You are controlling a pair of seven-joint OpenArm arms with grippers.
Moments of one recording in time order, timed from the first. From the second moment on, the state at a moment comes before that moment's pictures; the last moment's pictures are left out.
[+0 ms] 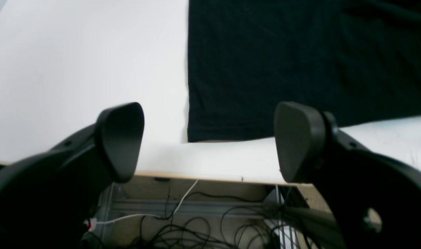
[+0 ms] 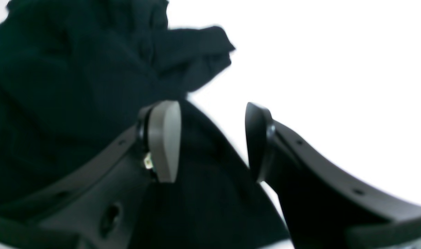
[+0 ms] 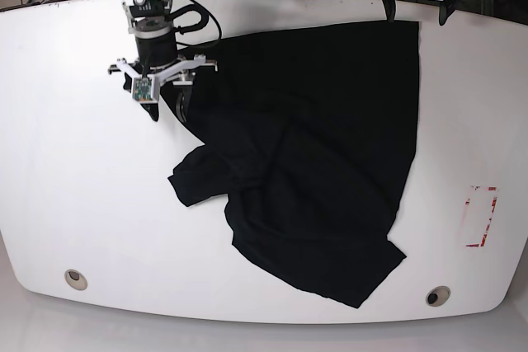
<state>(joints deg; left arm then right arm) 58.7 -3.2 -12.3 112.5 -3.1 -4.5 -7.2 -26.6 2.5 3.7 112.3 5.4 2.1 -18.7</state>
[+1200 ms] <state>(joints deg) 53.3 -3.3 -12.6 112.2 -3.1 -4.5 -4.7 26.6 0.7 4.1 63.9 5.3 13.4 -34.1</state>
